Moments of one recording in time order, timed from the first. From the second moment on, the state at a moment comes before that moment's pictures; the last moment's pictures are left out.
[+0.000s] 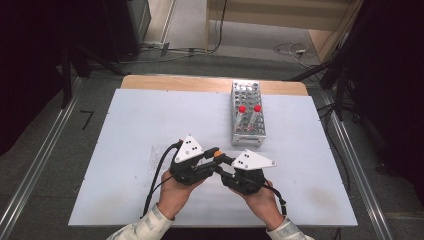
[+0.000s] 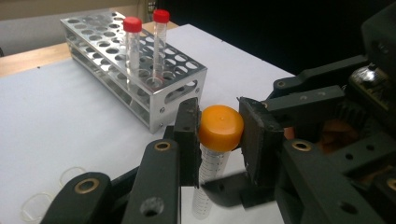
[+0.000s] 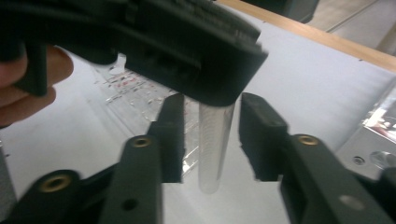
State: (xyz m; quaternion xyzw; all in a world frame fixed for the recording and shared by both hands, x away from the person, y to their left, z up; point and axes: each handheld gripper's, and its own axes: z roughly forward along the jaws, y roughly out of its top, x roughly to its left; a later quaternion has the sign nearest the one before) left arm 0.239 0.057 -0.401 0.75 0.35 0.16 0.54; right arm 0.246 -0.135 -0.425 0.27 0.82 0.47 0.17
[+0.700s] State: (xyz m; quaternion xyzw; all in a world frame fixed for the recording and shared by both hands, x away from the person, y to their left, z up) left arm 0.235 0.131 -0.372 0.71 0.40 0.21 0.54; right arm 0.254 -0.157 -0.426 0.28 0.82 0.47 0.17
